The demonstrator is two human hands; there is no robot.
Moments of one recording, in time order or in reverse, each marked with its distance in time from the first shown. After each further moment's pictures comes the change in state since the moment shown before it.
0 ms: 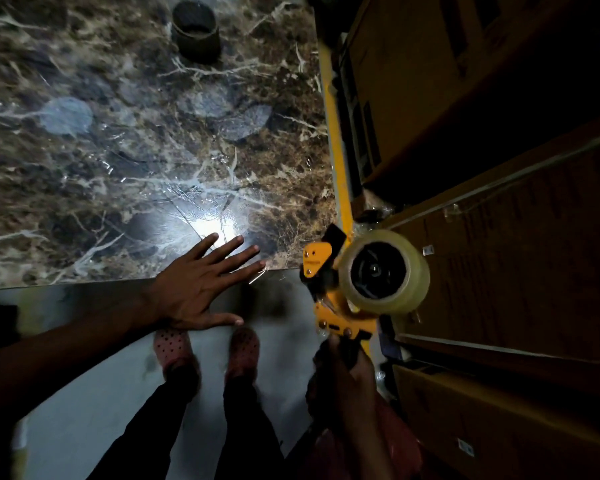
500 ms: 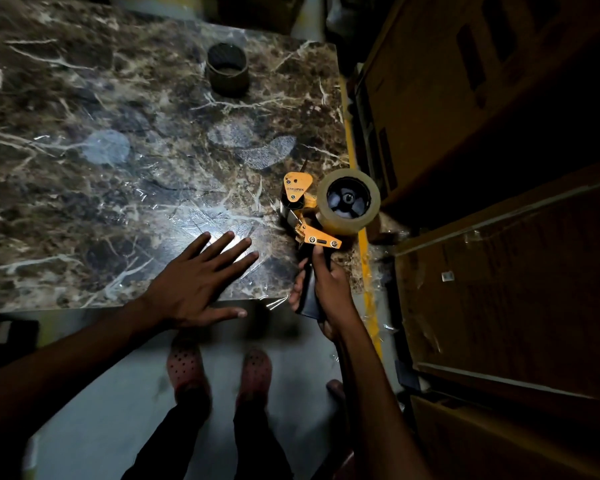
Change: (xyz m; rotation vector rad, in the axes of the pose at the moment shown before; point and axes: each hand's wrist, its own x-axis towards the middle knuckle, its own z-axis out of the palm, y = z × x) left_hand -0.013 -0.046 -0.012 0.028 0.037 -0.171; right_hand 0.132 -0.058 0.090 0.103 -0.306 -0.040
